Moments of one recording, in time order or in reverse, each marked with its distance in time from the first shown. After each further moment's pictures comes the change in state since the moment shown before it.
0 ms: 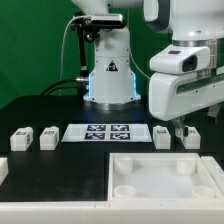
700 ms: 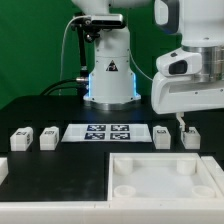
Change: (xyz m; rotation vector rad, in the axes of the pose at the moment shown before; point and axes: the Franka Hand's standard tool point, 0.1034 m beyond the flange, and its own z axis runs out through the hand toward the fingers) arm -0.013 -0.035 0.010 0.046 -0.084 0.515
